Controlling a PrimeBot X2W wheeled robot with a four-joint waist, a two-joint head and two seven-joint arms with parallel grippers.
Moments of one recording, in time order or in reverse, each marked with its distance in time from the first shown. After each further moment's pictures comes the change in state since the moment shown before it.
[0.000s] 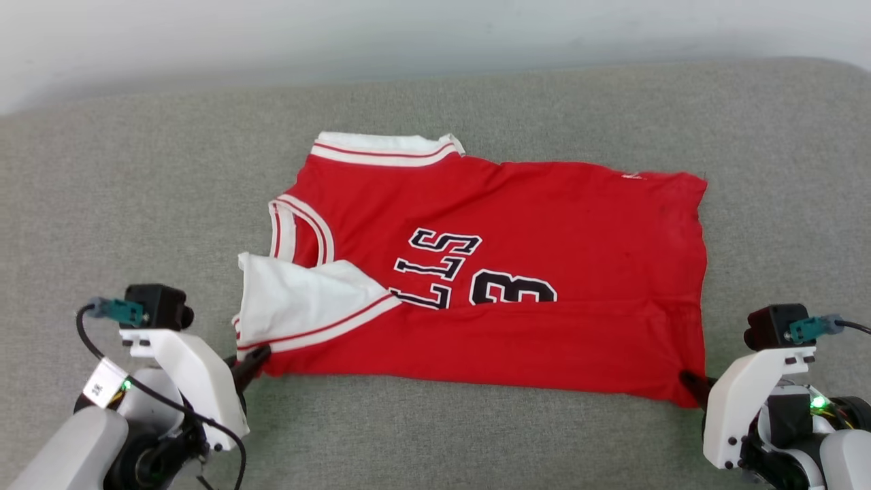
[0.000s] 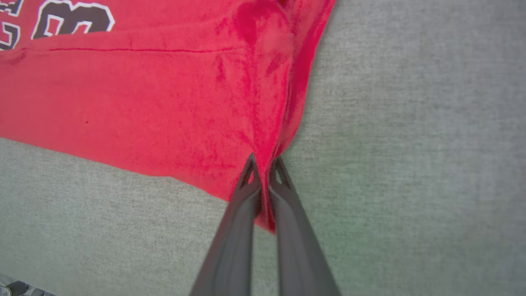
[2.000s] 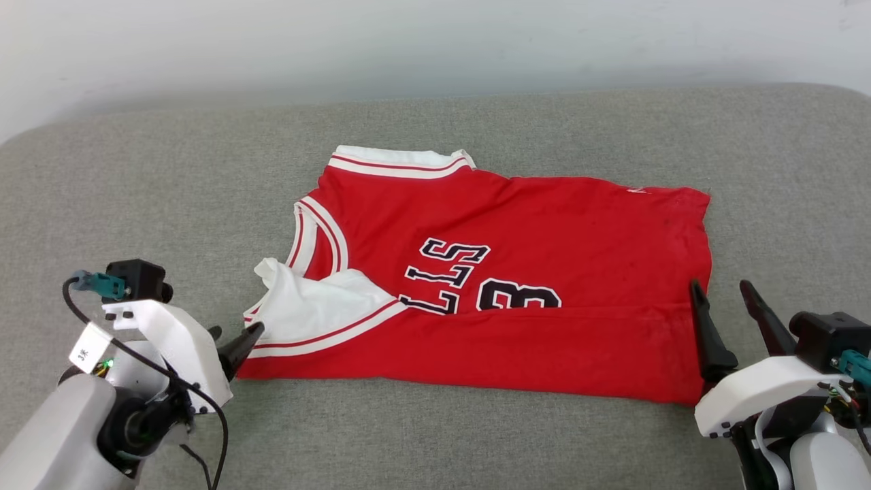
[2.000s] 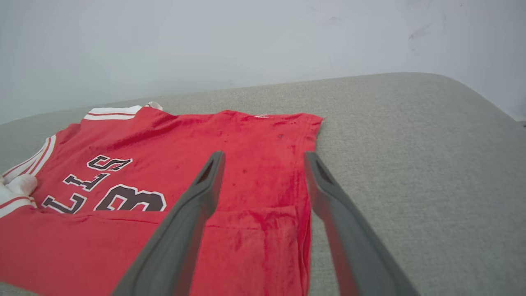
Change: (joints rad) left arm -0.108 -0.056 0.008 0.232 0.022 -0.042 -0.039; right arm -0.011 0.101 -0.065 0.049 -0.175 0.000 -0.718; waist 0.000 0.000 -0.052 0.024
